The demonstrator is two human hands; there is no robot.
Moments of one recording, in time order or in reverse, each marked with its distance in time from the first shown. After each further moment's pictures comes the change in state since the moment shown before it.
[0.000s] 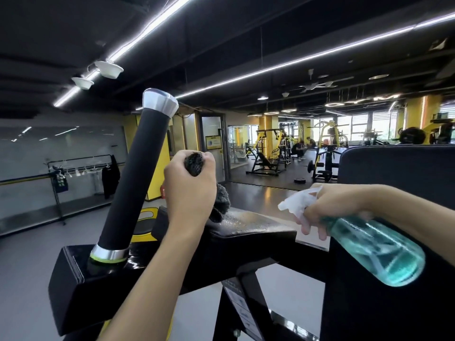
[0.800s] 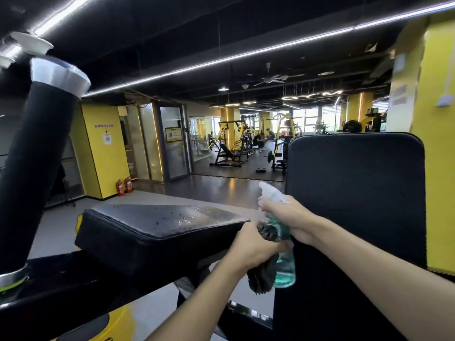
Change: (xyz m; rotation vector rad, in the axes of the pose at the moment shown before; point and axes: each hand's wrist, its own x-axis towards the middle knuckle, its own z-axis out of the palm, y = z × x) left_hand -0.117 -0.085 0.140 0.062 -1.065 -0.350; right_hand 0.078 0.092 0.050 0.764 0.432 -0.141
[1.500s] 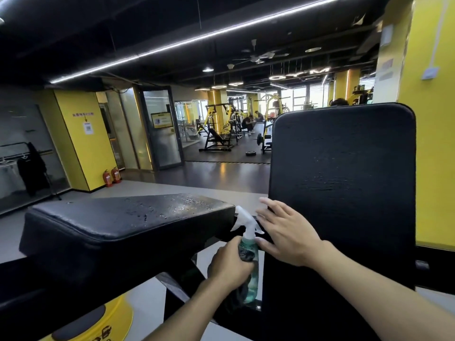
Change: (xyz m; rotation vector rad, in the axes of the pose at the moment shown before) left_hand 0.015 -0.092 0.031 0.411 0.062 -0.112; right_hand -0.015 0.093 -0.032 -1.565 0.068 -0.709
